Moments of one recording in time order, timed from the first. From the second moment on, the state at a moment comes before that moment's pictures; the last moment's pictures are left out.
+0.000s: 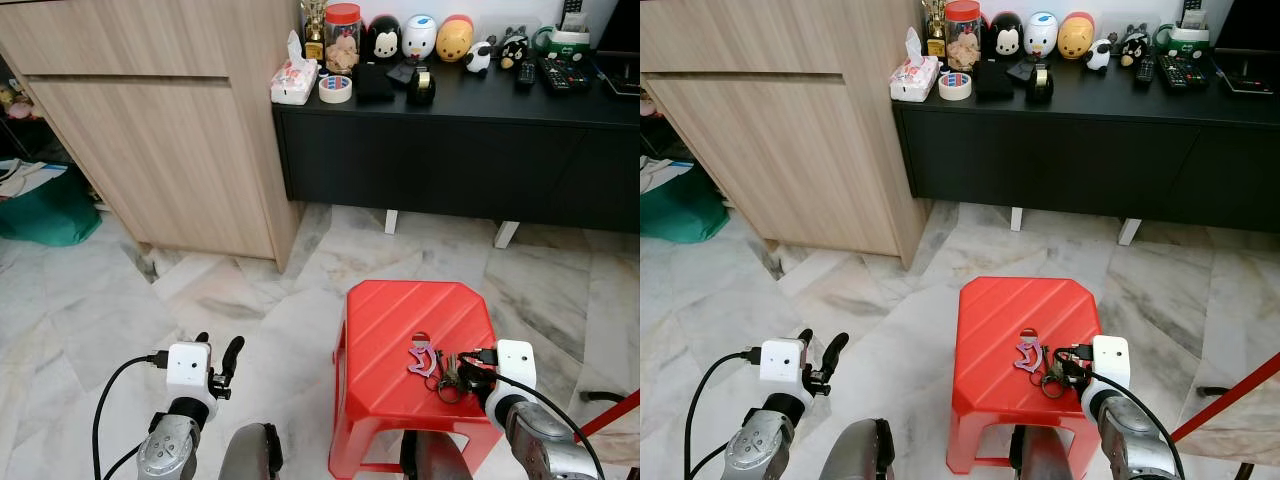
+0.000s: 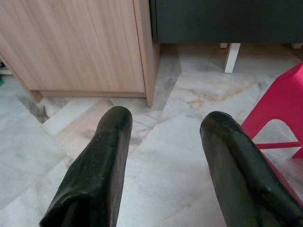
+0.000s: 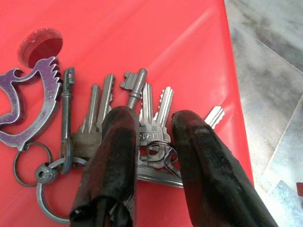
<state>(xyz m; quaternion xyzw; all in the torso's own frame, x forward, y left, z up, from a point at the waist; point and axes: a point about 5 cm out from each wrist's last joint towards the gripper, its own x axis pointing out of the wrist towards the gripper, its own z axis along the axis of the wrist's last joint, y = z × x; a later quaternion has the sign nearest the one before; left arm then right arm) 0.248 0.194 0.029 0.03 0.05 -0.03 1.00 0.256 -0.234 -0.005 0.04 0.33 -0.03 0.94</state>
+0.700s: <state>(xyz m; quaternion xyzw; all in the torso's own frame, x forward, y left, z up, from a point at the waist) 0.248 0.193 0.029 0.03 0.05 -0.03 1.00 0.264 -0.225 0.003 0.04 0.28 -0.02 0.96</state>
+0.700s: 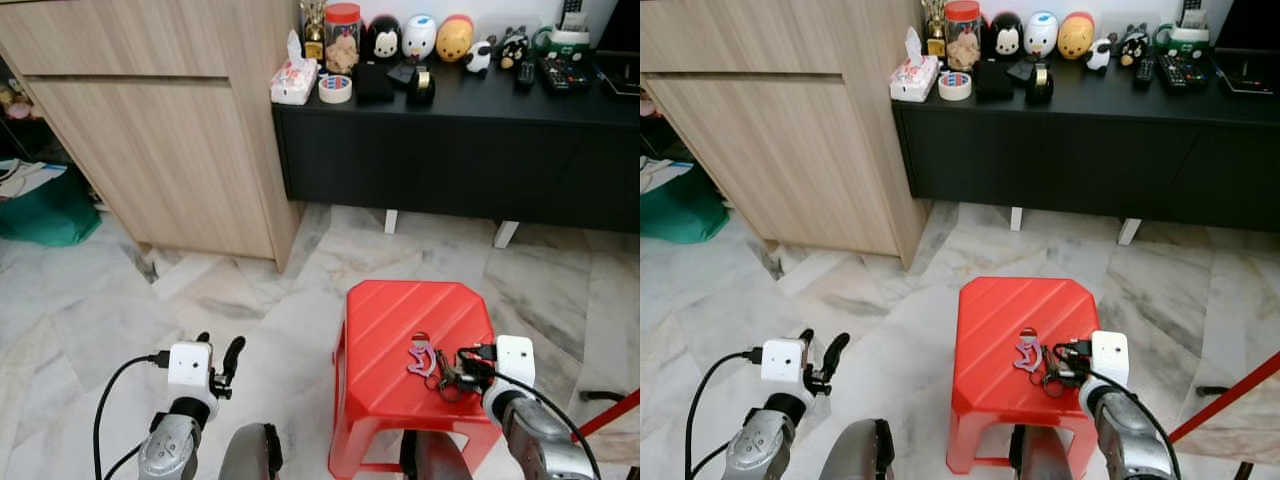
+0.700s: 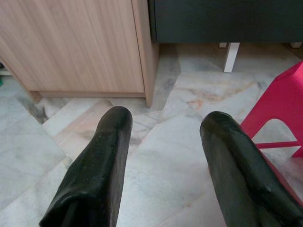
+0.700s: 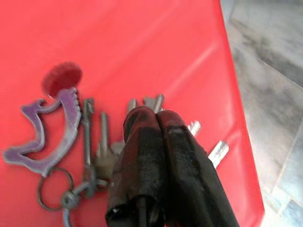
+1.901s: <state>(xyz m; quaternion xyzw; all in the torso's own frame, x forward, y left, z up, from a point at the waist) 0.247 0.193 0.027 0.04 0.06 -0.03 1.00 0.254 -0.226 0.002 0.06 0.28 -0.06 0.95</state>
